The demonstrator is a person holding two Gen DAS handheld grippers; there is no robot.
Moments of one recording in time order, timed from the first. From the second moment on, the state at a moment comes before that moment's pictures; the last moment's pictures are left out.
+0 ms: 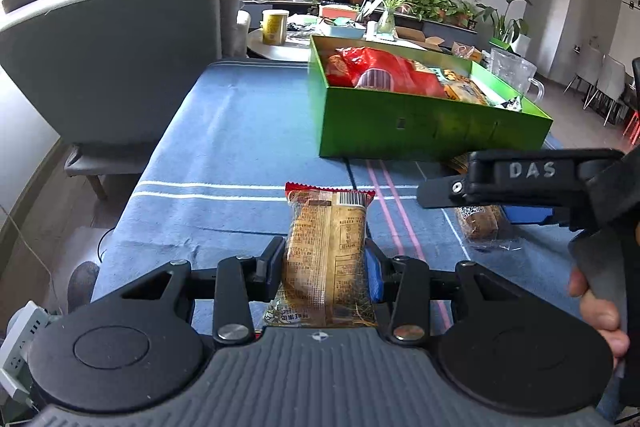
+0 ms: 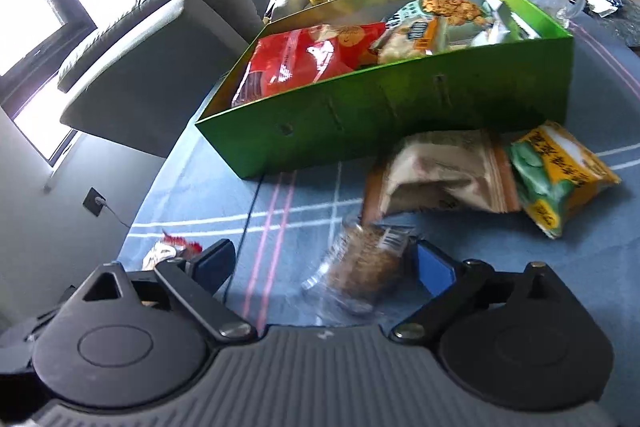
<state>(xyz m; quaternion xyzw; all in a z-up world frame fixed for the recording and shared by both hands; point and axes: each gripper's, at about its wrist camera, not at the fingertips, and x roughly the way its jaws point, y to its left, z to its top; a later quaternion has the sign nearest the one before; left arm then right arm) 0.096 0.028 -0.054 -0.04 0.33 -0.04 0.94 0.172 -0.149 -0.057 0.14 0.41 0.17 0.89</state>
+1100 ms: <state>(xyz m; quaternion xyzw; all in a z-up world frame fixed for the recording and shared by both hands) 0.082 -0.008 -0.032 -0.02 0.31 -0.06 0.95 0.115 -0.197 -0.039 0.09 0.34 0.18 0.92</state>
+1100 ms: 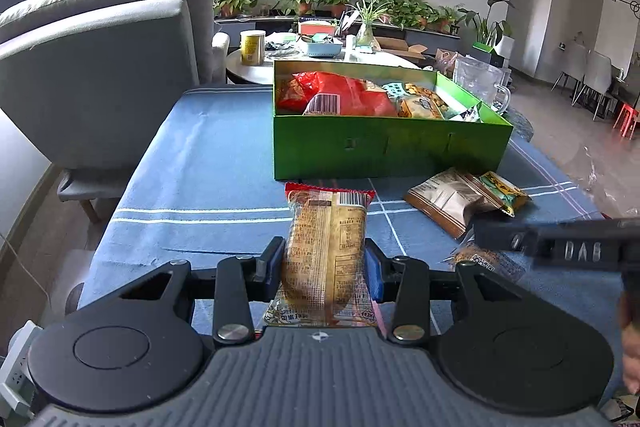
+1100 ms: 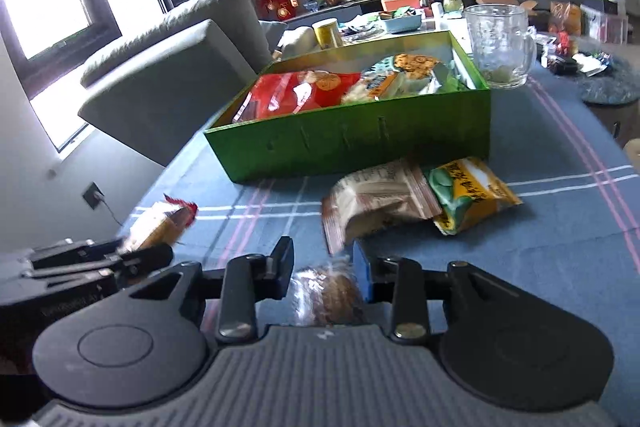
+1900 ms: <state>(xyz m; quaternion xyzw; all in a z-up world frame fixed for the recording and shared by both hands) 0.083 -0.015 -0.028 -0.02 0.30 -0.07 0.95 0.101 -0.200 -0.027 0.08 0.33 0.21 0.92</state>
